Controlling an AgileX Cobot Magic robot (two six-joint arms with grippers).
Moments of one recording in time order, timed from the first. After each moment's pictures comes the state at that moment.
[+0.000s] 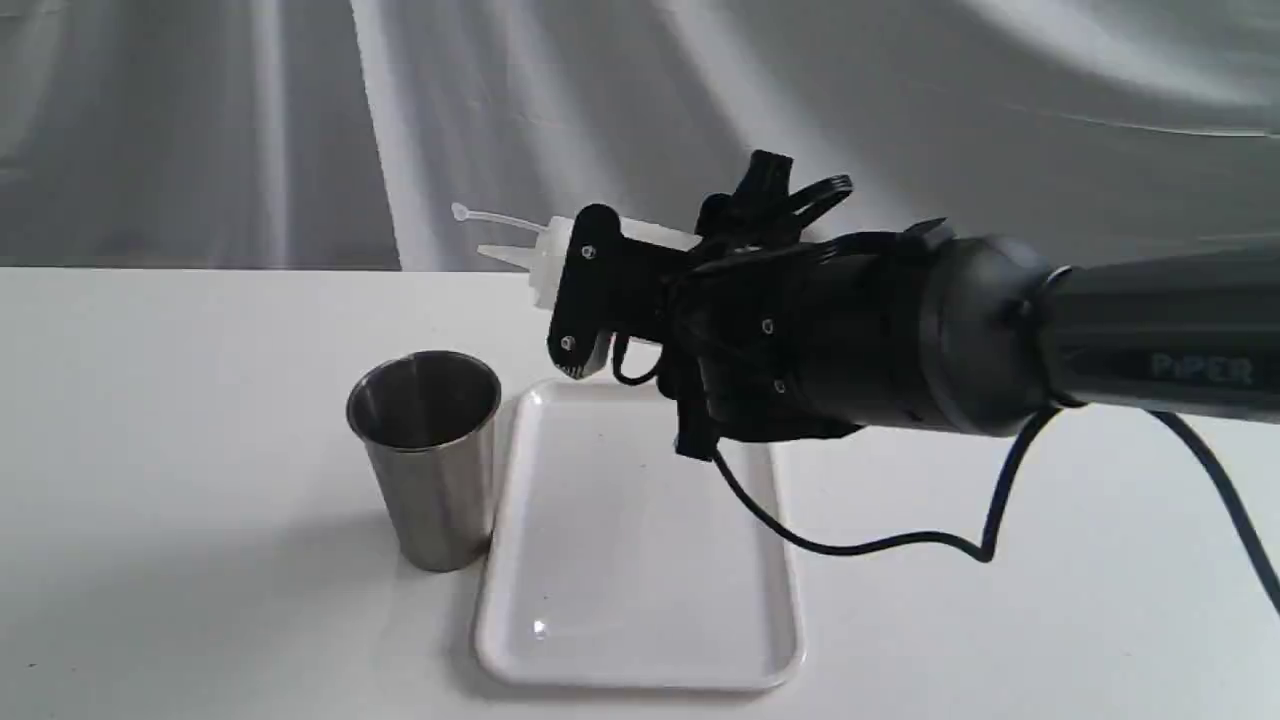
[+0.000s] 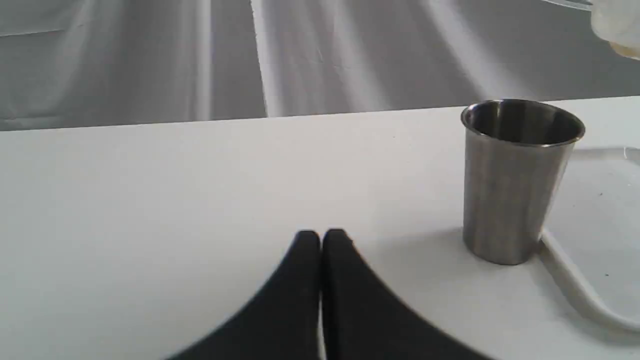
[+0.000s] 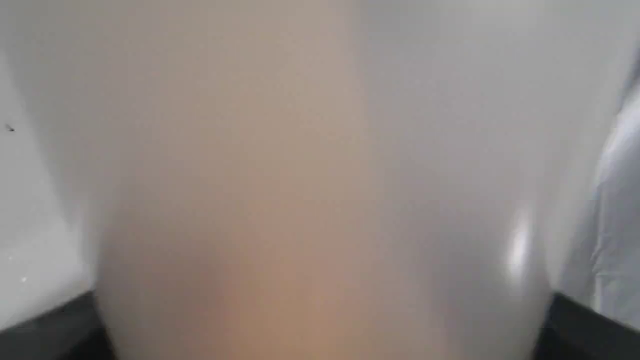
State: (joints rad) left arm -0.03 0.00 0.00 -0.02 0.27 0.04; right arm 0.56 1.99 -1.37 -1.40 0.63 0.45
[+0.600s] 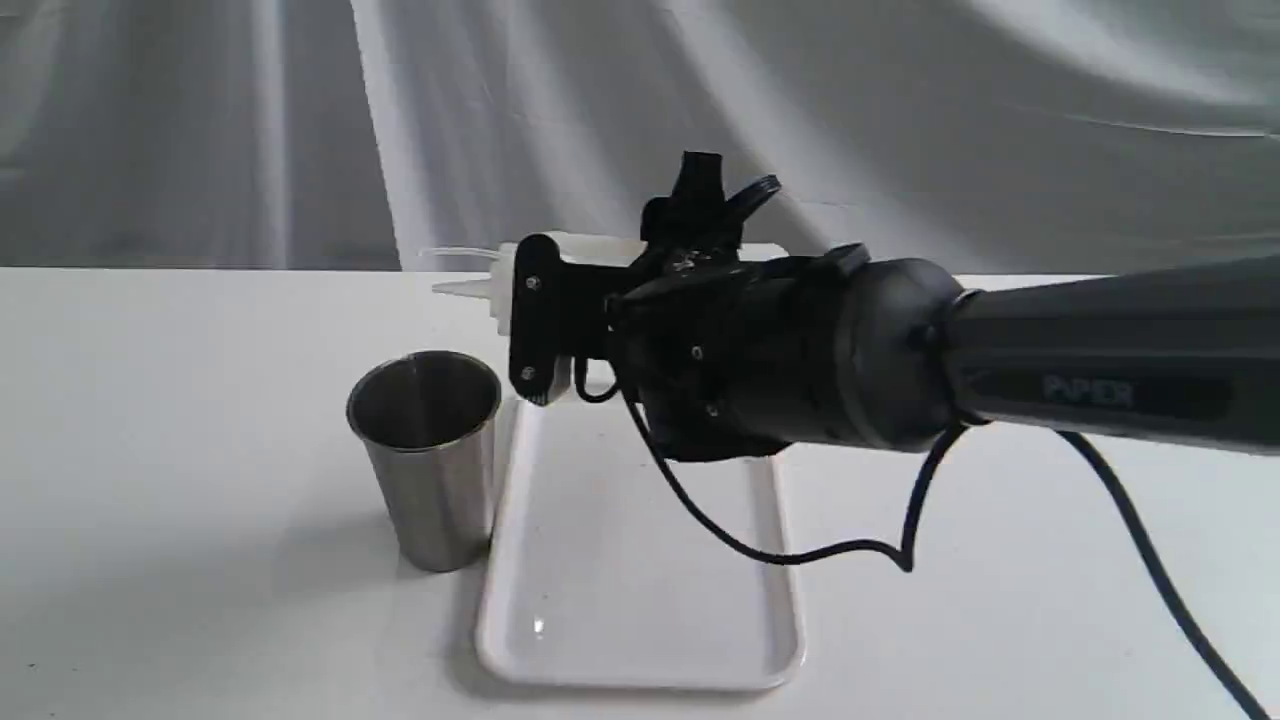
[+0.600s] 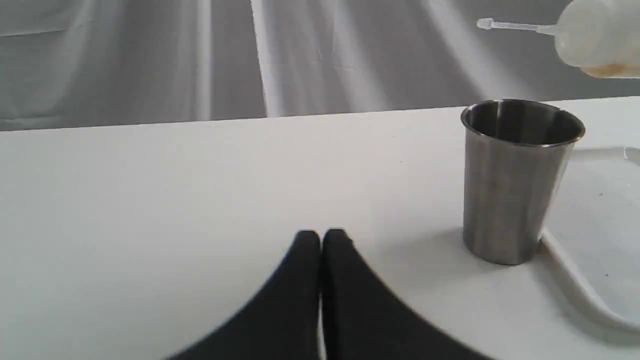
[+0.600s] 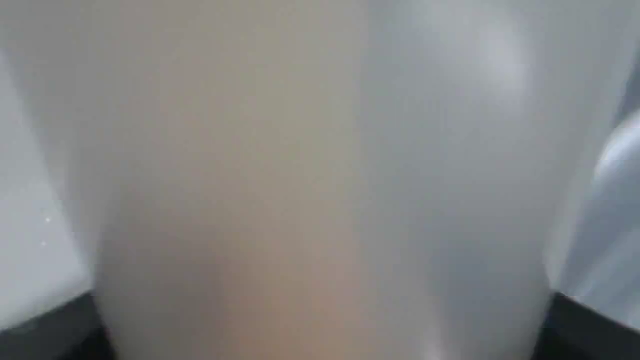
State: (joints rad) left arm -0.03 0.00 0.00 -0.02 0.27 0.04; right arm 0.60 2.07 -1.45 -1.46 0.67 0.34
